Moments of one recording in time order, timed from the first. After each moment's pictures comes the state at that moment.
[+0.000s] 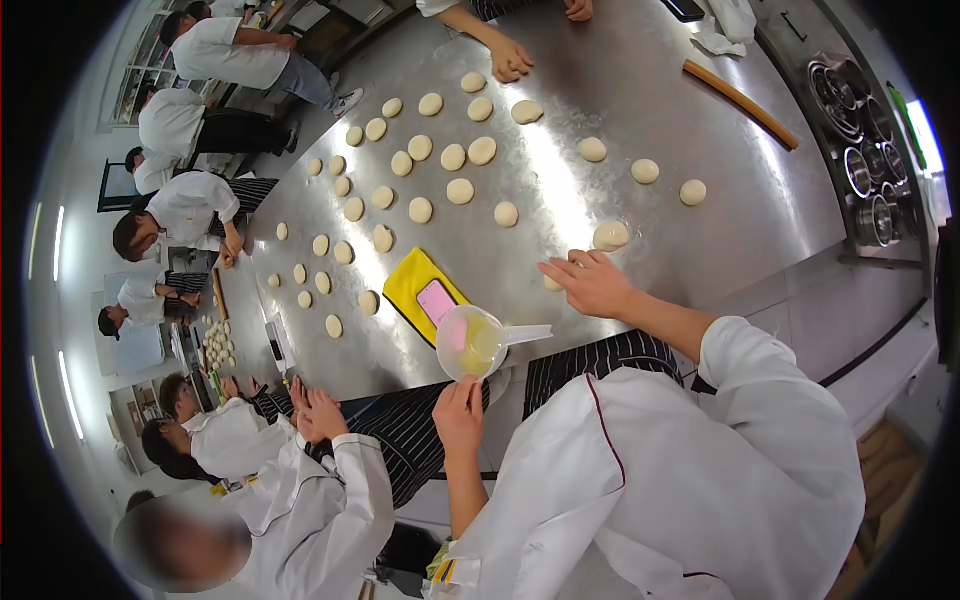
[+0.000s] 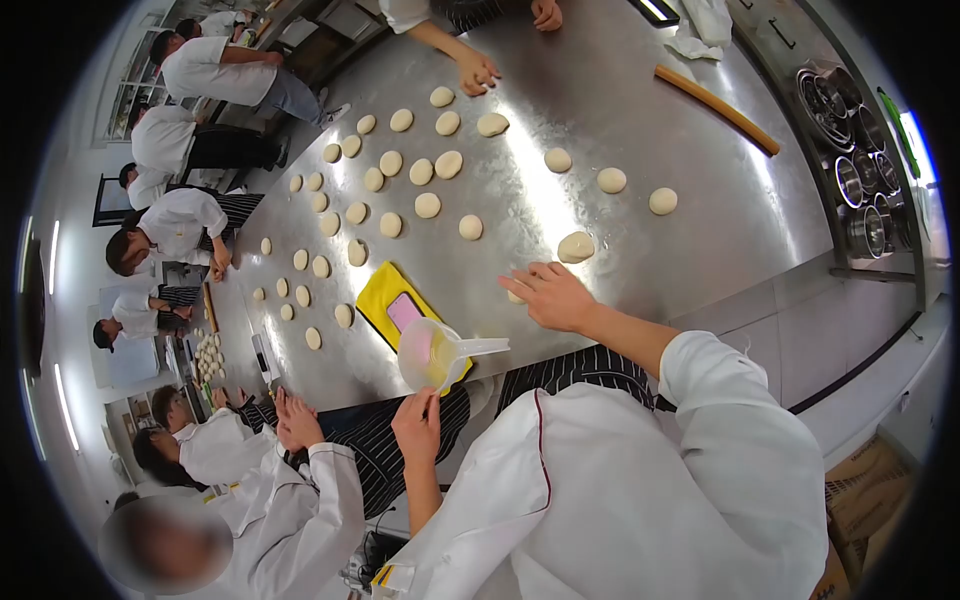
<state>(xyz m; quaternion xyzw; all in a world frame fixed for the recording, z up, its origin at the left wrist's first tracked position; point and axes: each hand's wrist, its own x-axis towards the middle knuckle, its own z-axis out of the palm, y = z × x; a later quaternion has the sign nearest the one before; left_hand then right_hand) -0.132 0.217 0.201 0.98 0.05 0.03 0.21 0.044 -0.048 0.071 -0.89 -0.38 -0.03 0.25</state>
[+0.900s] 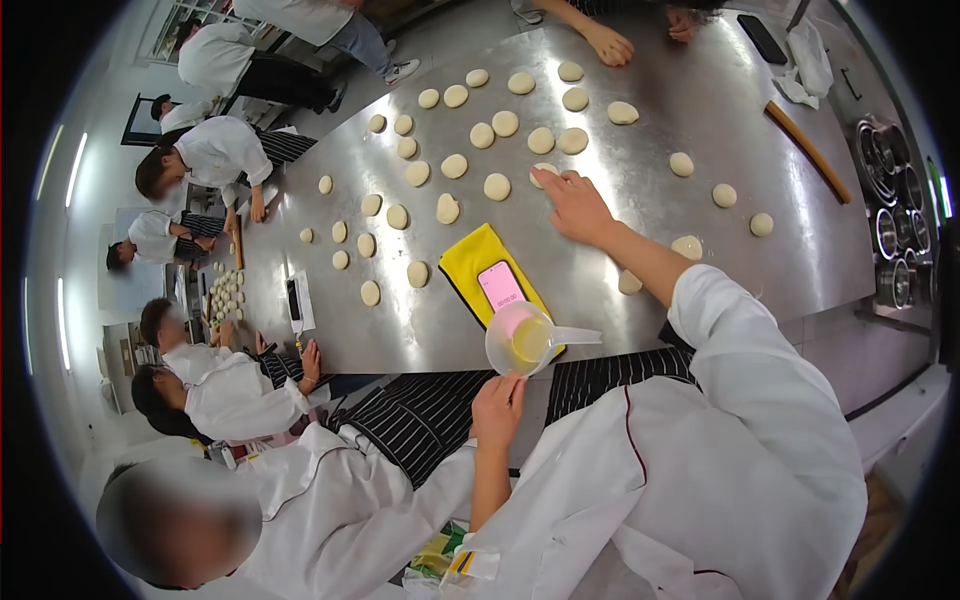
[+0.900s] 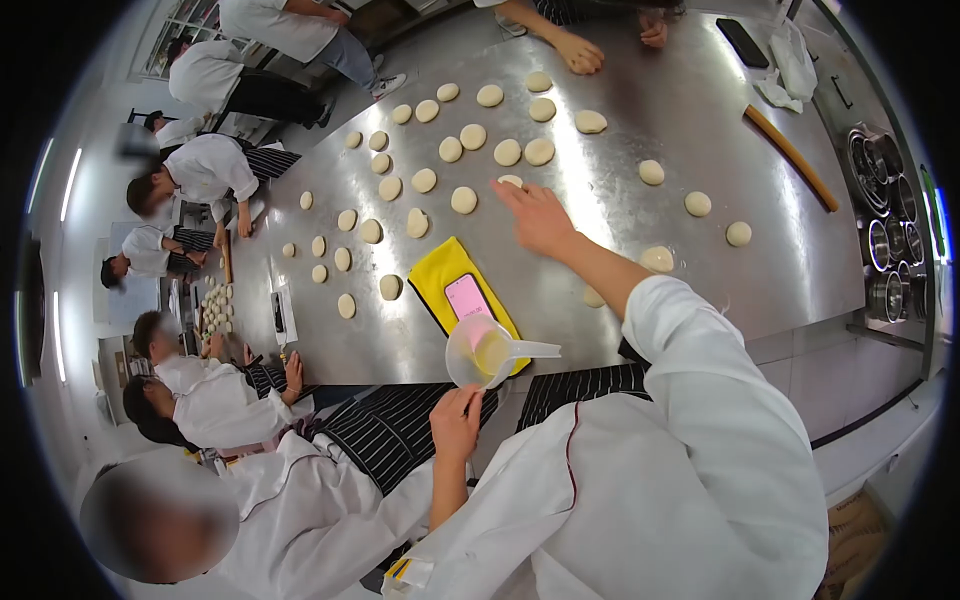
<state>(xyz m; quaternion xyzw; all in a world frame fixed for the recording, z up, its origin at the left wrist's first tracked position) -0.148 0.261 0.194 0.96 0.08 0.04 0.26 0.169 0.113 0.083 -0.90 -0.31 -0.04 0.31</state>
